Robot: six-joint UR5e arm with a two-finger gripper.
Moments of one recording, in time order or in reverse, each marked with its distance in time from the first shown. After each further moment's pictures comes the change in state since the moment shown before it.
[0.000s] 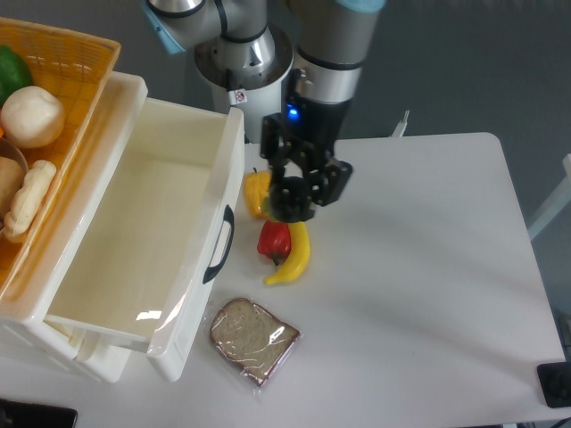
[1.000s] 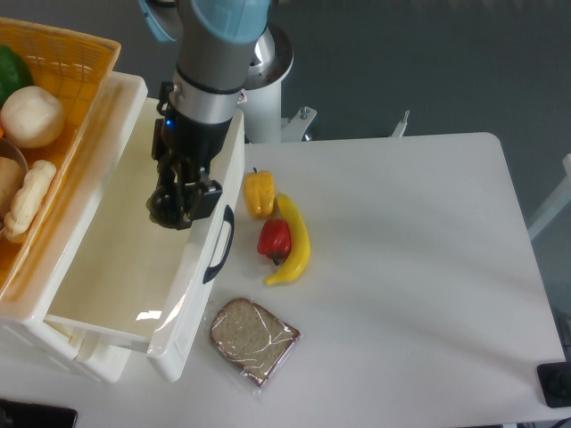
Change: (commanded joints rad) arm -0.196 -0.080 -0.032 -0.003 -0.008 0.040
